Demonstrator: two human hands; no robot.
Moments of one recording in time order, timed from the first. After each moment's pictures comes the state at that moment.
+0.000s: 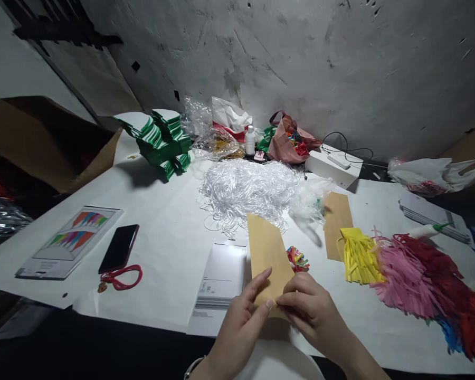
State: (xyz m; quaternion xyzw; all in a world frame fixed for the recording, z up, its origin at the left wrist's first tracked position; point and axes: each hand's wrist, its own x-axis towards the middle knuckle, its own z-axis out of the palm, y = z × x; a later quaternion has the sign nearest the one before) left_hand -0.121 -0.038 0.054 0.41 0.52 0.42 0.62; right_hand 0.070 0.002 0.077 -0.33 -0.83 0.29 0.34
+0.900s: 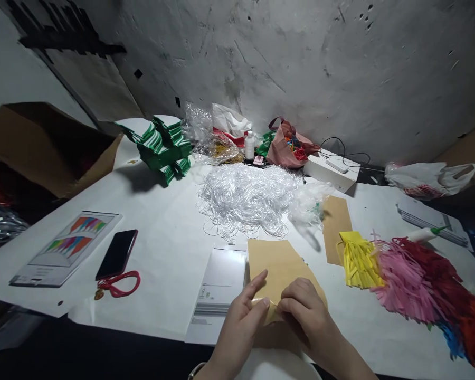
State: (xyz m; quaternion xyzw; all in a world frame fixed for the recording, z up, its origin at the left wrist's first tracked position) left_hand -0.117 -0.030 0.052 0.31 0.54 0.43 0.65; right_hand 0.062 -0.003 0.070 -0.31 -0.86 0.20 0.34
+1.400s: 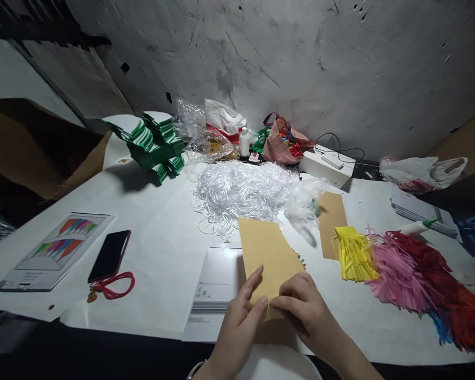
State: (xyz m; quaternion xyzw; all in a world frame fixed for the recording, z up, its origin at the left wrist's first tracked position) left_hand -0.114 -0.032 0.055 0.39 0.55 0.41 0.61; right_hand 0.070 -0.002 0.072 -0.33 -0.86 0.18 0.33
